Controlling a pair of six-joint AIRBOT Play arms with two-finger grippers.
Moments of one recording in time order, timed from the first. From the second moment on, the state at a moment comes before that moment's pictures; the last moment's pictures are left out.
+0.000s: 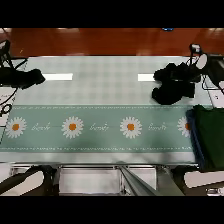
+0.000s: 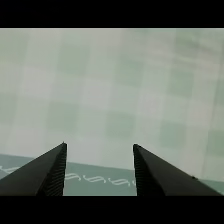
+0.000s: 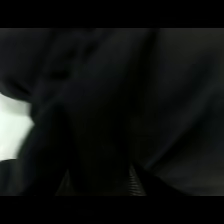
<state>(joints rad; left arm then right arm) 0.18 -1.22 1.09 1.30 -0.92 -1.52 -0.08 -1.65 1.40 -1.59 0.97 1.70</state>
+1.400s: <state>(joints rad) 0.21 -0.64 0.91 1.30 -0.92 -1.49 0.39 -1.13 1.98 -1.45 1.19 1.51</state>
